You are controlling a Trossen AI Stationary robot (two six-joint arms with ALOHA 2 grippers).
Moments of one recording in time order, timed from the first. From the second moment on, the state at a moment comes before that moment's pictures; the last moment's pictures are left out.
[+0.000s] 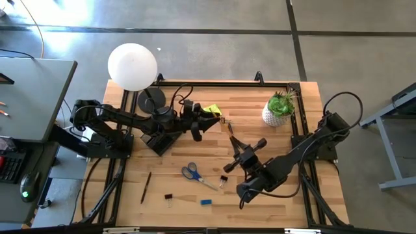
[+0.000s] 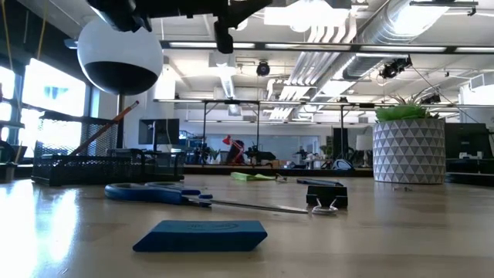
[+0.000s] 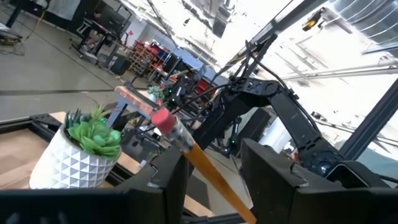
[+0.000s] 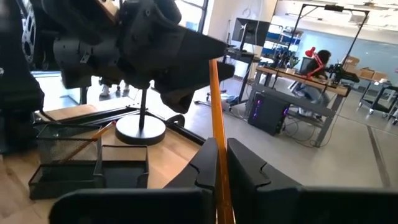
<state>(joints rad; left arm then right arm) 0.12 1.53 0.82 0.93 -0.13 -0.59 0.60 1.70 1.34 -0.64 1.51 0.83</state>
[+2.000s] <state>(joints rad) -0.02 0.71 0.82 -0.54 -0.31 -0.11 0.54 1.71 1.34 -0.67 1.21 0.88</state>
